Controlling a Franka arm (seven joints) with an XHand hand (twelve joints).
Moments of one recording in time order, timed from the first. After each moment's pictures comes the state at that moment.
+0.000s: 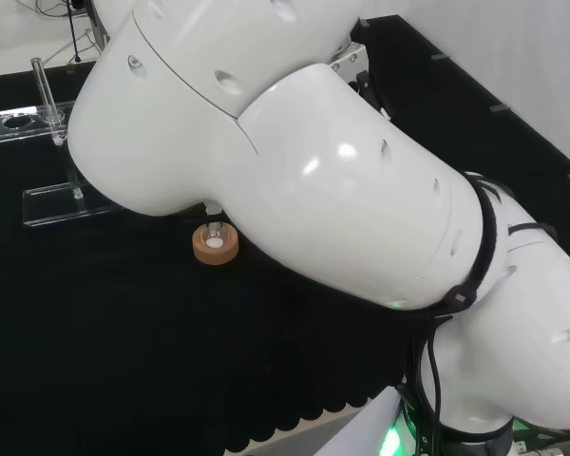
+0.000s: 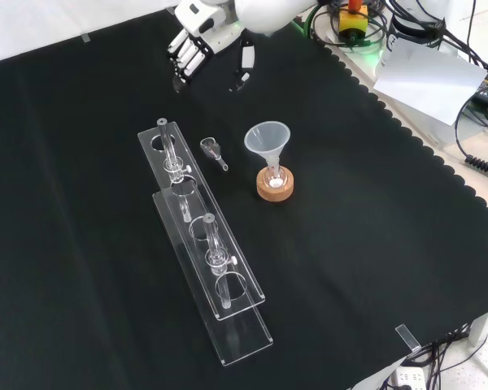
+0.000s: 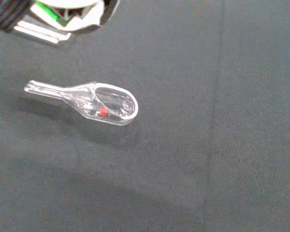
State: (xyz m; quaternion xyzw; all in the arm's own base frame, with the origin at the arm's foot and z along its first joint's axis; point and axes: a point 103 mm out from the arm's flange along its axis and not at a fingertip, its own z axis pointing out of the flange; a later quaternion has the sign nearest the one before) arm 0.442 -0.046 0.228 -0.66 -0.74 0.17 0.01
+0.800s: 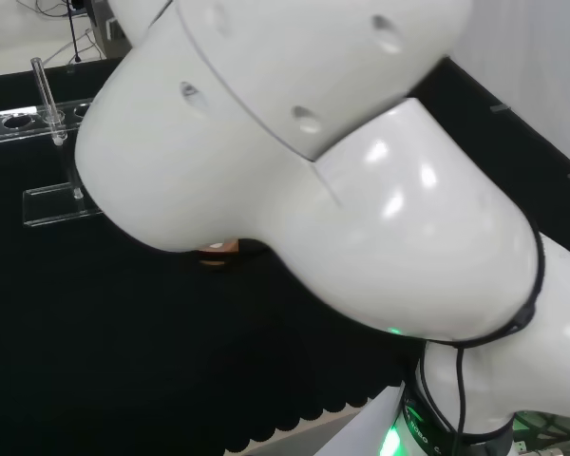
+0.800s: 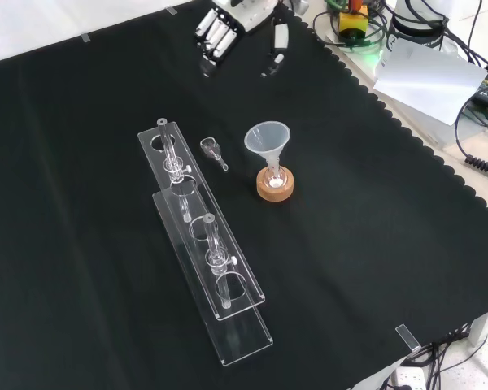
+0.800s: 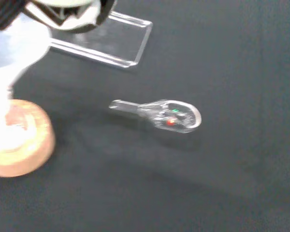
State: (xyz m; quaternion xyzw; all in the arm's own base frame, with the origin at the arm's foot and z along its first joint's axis) arm 0.396 0.007 0.279 -0.64 -0.75 0.14 0.05
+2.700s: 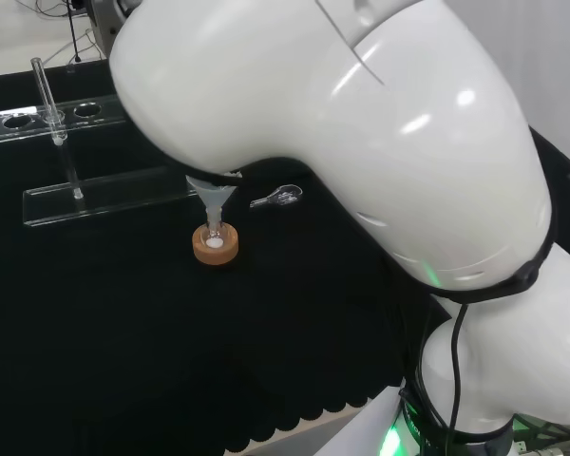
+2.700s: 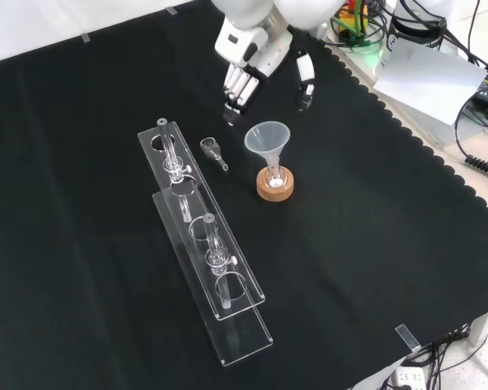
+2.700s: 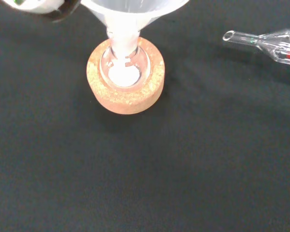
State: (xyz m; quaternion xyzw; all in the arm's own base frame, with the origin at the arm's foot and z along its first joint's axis) arm 0.398 0.084 0.246 -0.59 -0.76 0.21 0.16
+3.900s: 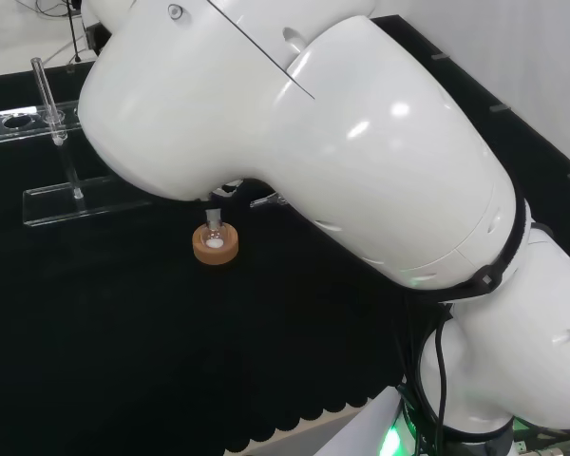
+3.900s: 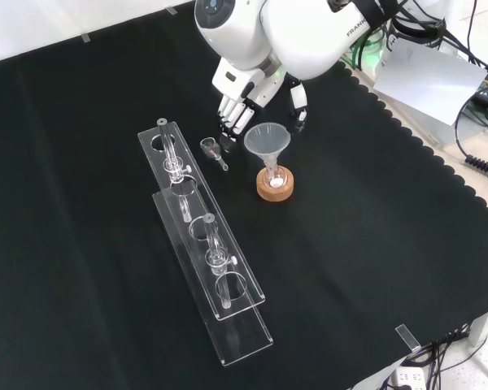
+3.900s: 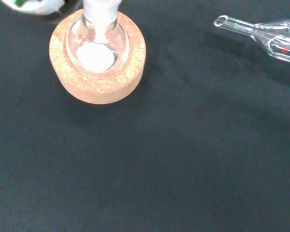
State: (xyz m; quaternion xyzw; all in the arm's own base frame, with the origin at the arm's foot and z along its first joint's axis) arm 0.417 0.091 0.208 -0.58 -0.76 0.26 0.13
